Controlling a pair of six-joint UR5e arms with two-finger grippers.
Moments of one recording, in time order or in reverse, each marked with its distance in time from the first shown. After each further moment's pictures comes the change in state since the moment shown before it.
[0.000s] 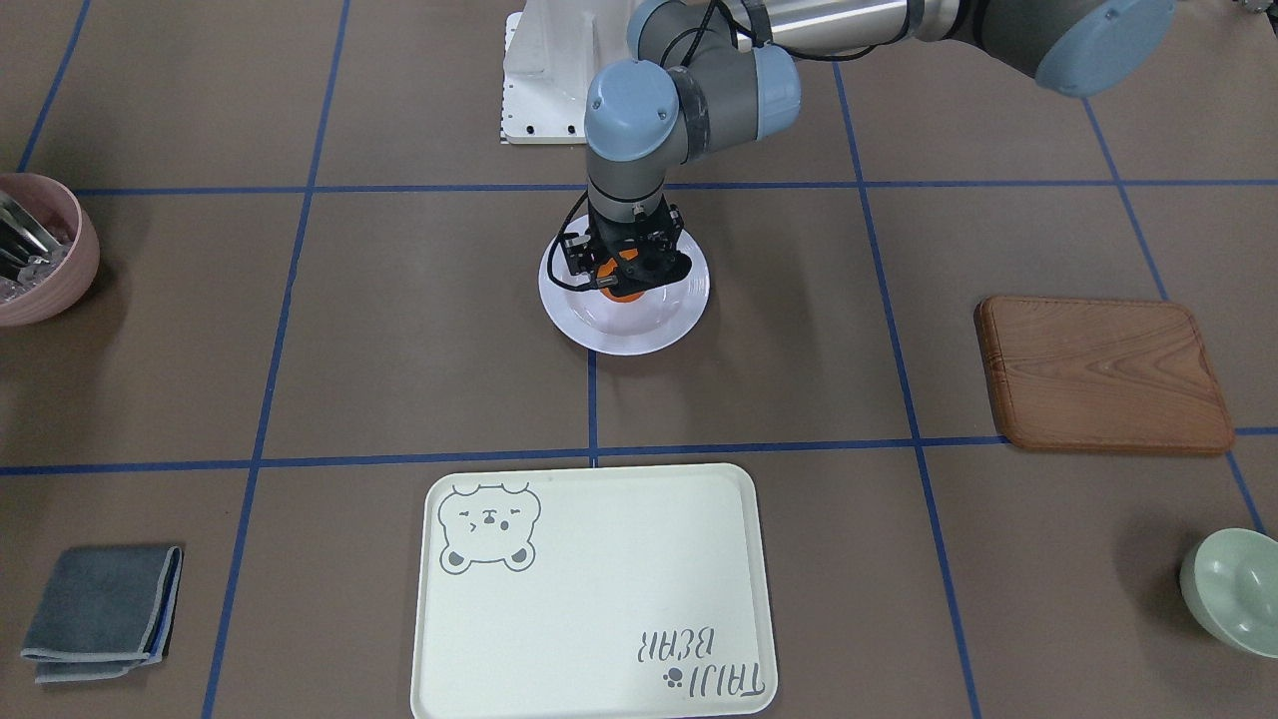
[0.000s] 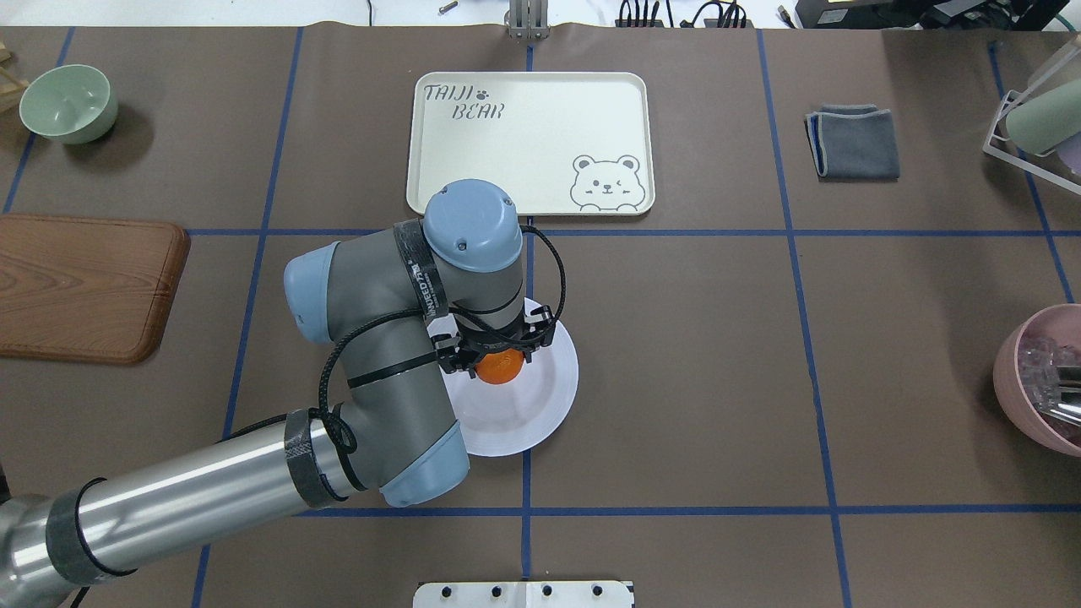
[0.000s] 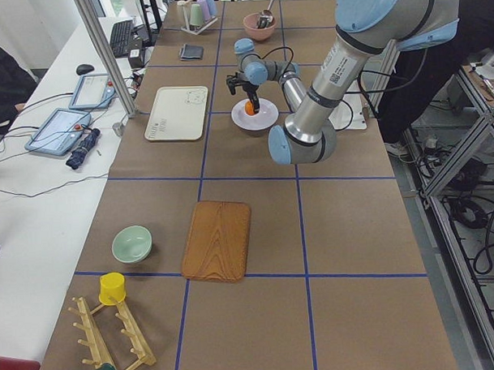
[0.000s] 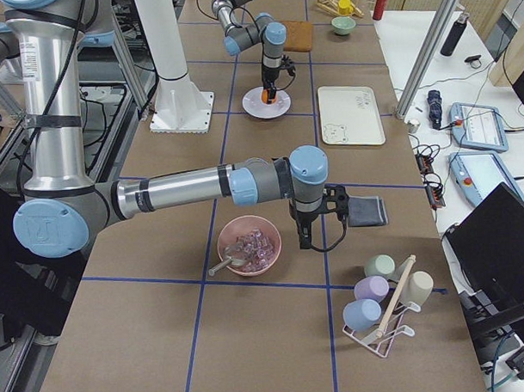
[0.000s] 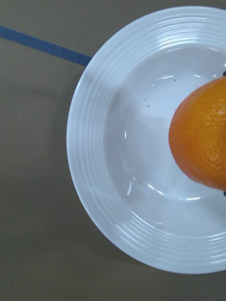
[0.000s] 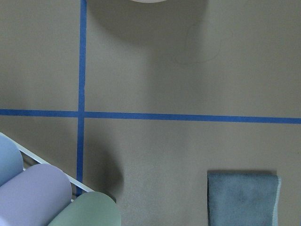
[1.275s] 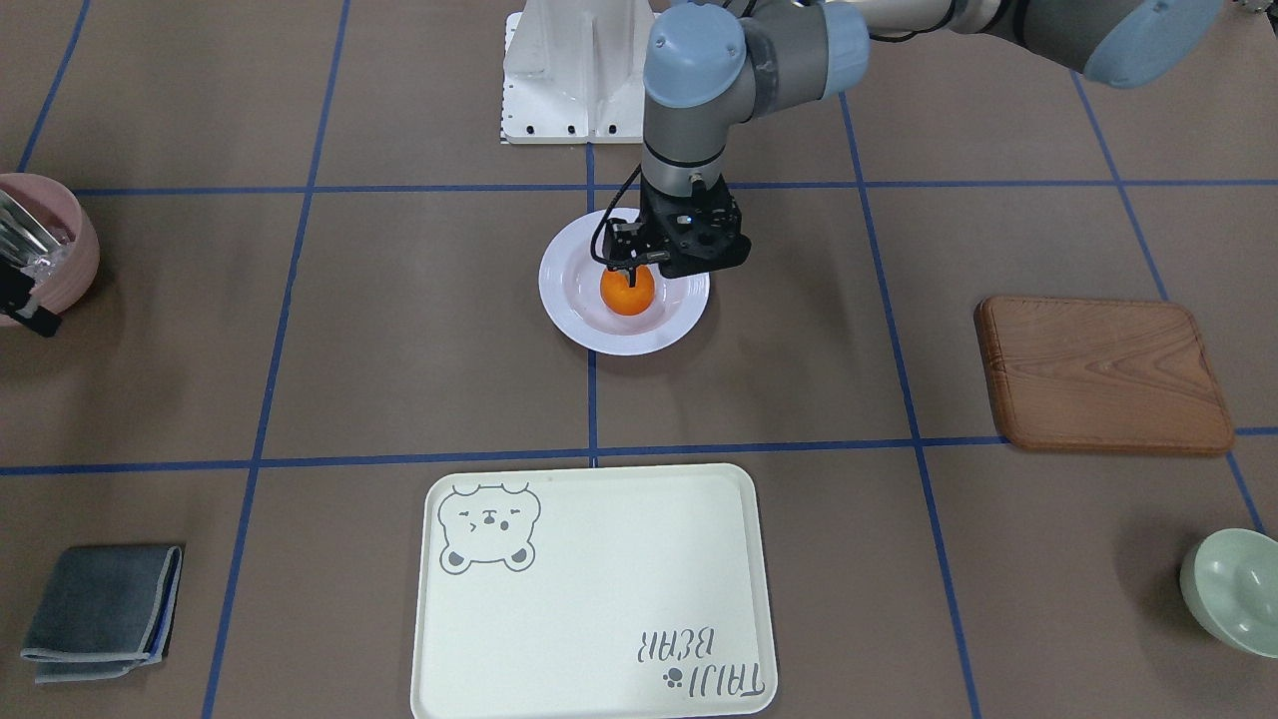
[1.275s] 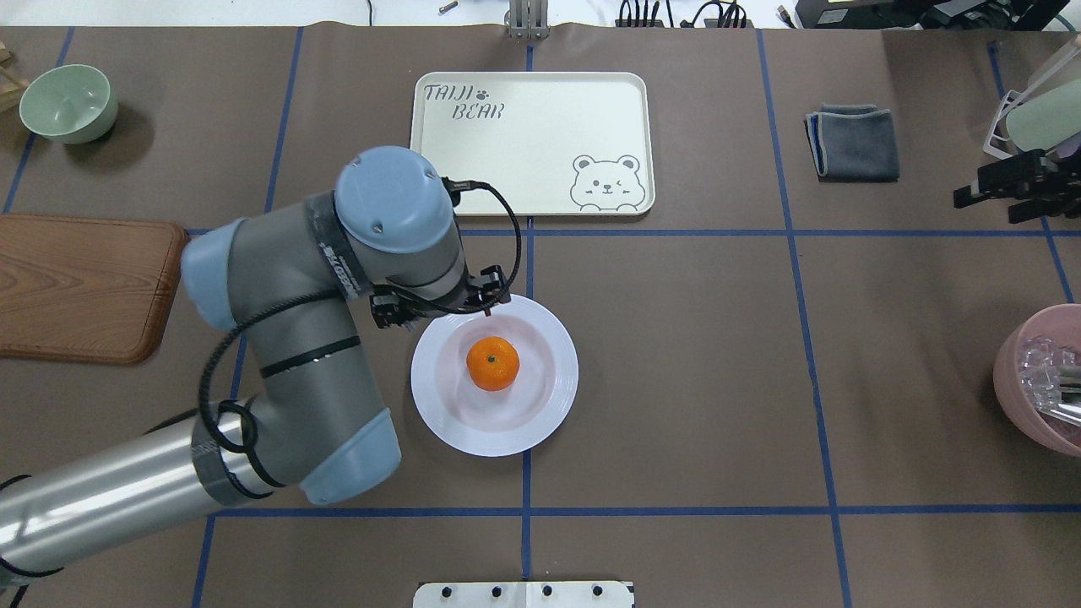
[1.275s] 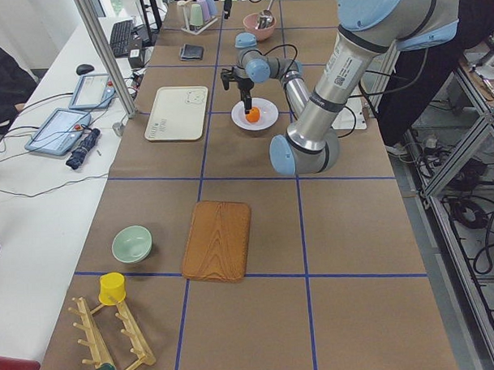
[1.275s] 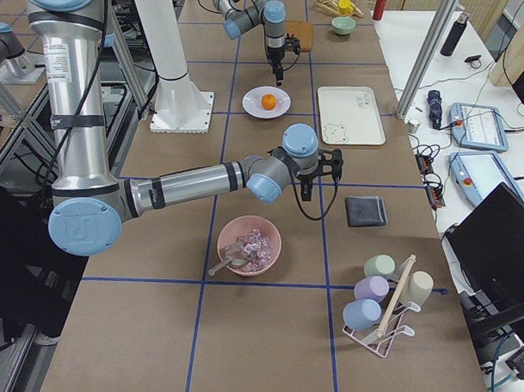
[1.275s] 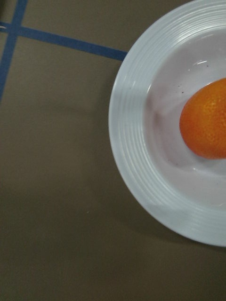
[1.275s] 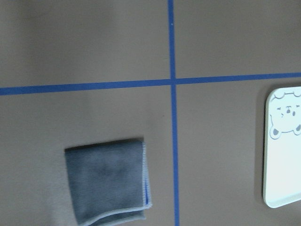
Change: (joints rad) left arm -0.091 0.116 -0.236 0.100 0.121 0.150; right arm -0.270 0.056 -0.065 0.664 0.042 0.770
